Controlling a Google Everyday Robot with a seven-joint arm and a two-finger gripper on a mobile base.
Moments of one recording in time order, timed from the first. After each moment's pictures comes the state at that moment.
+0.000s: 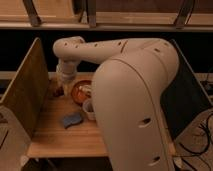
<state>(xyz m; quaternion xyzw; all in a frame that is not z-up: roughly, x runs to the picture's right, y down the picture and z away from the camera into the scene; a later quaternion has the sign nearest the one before) -0.216 0.017 0.746 -0.28 -0.27 -0.28 0.88</state>
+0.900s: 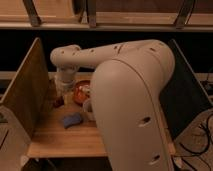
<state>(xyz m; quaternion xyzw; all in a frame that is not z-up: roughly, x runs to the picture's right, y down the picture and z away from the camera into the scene) -0.215 0.050 0.742 -0.30 -0.27 -0.31 0.86</state>
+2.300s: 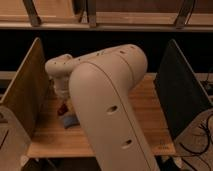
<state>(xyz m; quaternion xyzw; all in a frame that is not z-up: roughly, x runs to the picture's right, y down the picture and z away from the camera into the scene) -0.213 0.089 0.790 -0.32 -0.23 -0.42 0.82</state>
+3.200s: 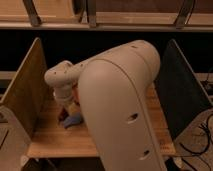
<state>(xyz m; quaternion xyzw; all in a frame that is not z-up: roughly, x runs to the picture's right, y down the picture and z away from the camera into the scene) -0.205 0.120 0.775 -0.31 -0.22 -0.45 0.81</state>
